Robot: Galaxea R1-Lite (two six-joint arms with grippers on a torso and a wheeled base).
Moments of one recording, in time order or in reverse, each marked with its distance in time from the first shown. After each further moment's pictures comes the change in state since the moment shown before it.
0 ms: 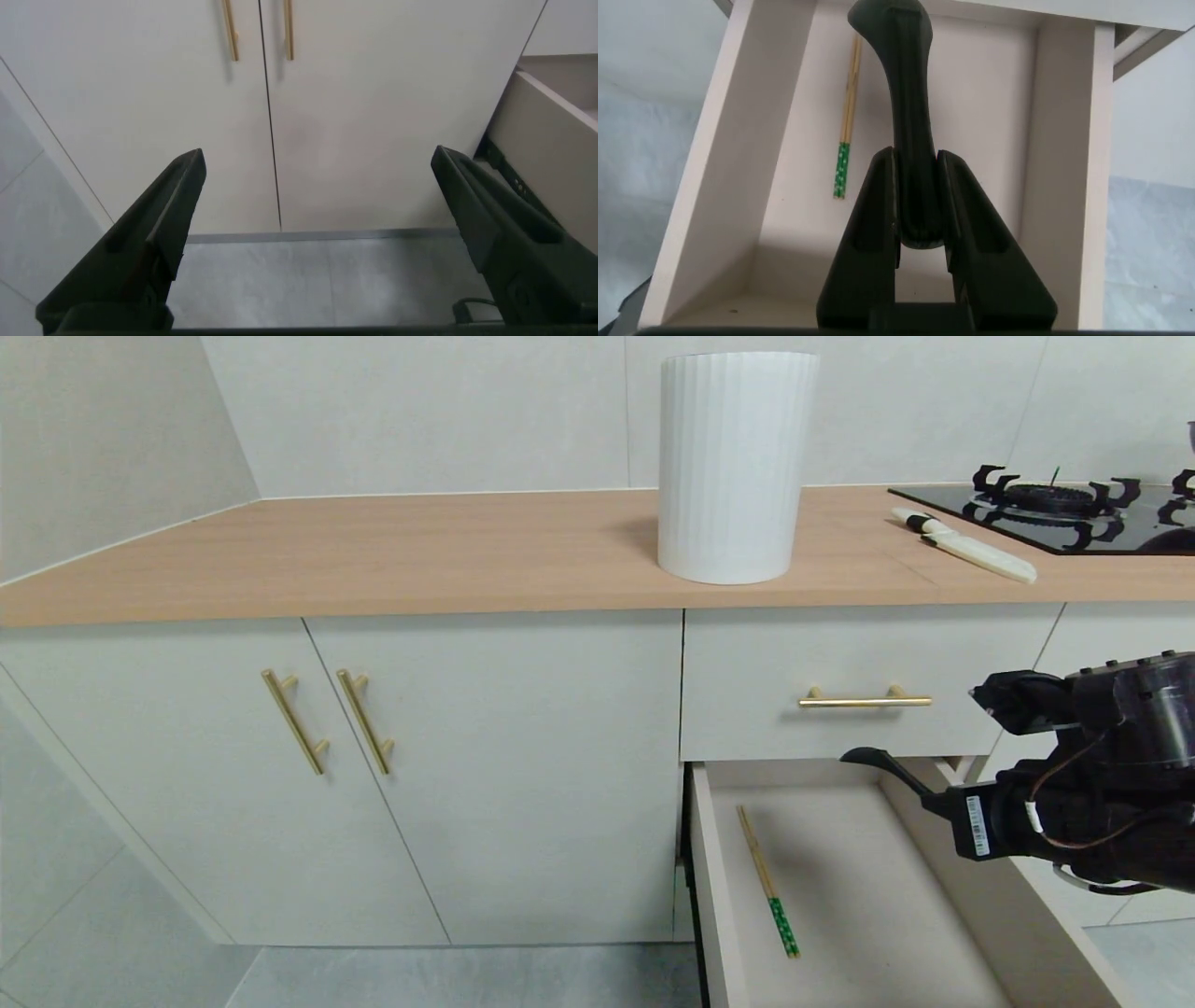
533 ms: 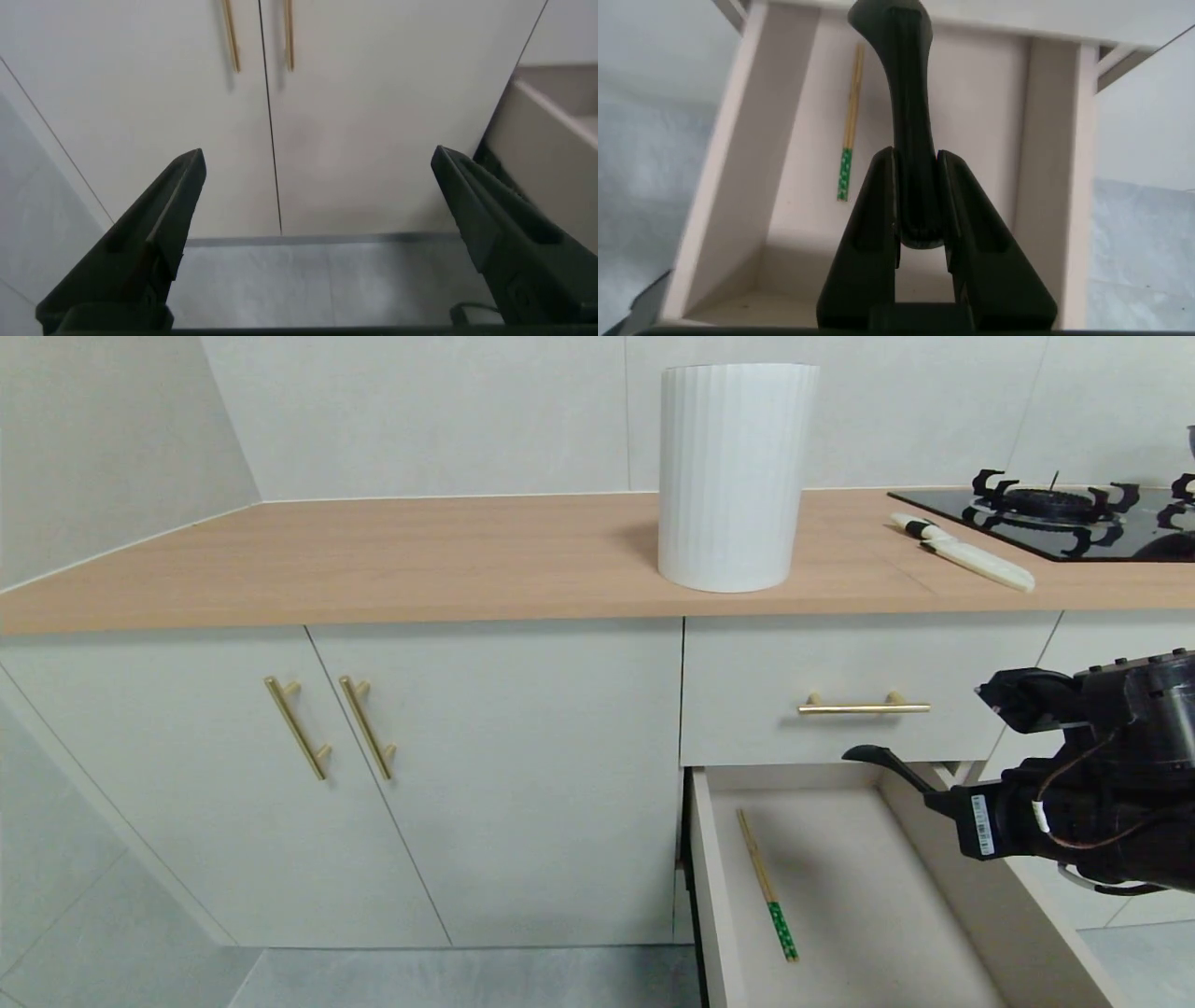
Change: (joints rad) left arm 0.000 0.000 0.000 0.000 0.000 0.000; right arm 0.000 -0.016 0.001 0.001 -0.002 0.000
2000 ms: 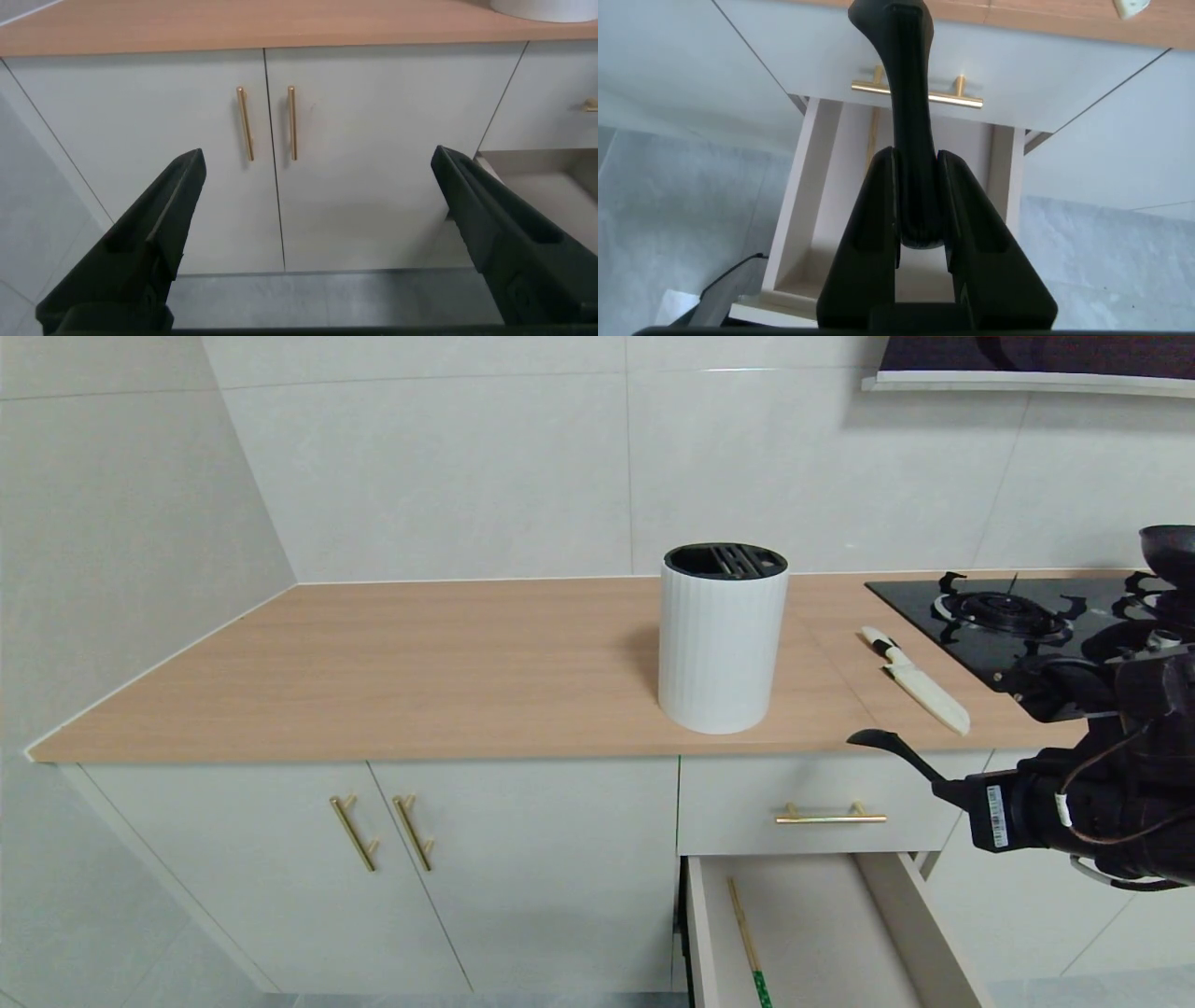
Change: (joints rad) left arm 0.000 0.000 0.000 0.000 0.000 0.000; right arm 0.000 -0.044 -0.001 0.003 0.006 -0.001
